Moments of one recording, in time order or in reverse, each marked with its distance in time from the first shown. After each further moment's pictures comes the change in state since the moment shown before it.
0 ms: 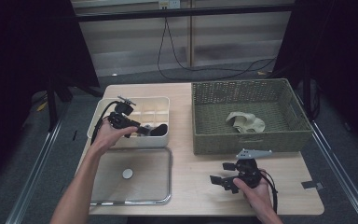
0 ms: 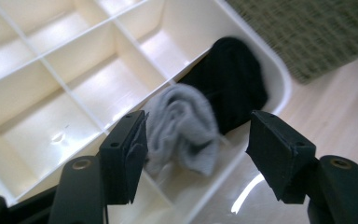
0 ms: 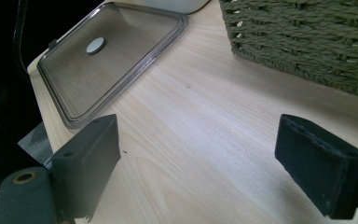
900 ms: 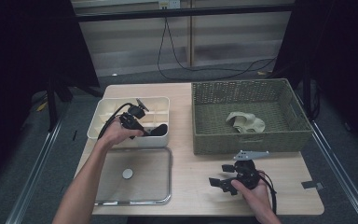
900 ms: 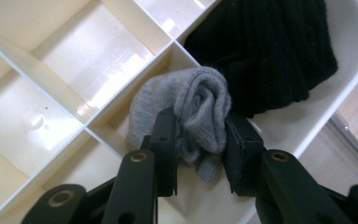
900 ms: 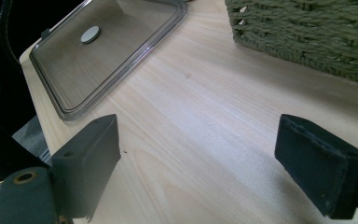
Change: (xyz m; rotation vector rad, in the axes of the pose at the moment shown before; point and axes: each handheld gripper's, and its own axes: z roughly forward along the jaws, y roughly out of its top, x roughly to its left) left arm 0.002 0.016 0.043 0.297 0.046 0.029; right arm 0.003 -0.003 0.005 0.034 -0.012 -0.009
